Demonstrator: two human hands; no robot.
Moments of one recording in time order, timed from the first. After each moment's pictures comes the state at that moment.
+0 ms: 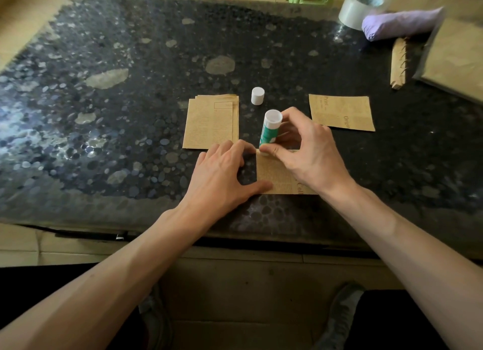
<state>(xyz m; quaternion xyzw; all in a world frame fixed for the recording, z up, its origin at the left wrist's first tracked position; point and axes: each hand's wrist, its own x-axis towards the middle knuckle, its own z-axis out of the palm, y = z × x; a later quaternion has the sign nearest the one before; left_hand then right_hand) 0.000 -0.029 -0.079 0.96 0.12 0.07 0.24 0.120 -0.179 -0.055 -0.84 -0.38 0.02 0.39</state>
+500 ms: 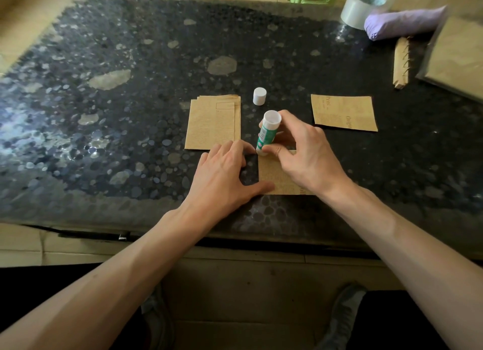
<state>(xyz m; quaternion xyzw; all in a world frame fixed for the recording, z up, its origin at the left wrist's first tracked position) 0.000 -0.028 -0.082 0.96 0.12 0.08 0.24 0.121 -0.173 -0.057 -0.83 -0.41 0.04 0.37</state>
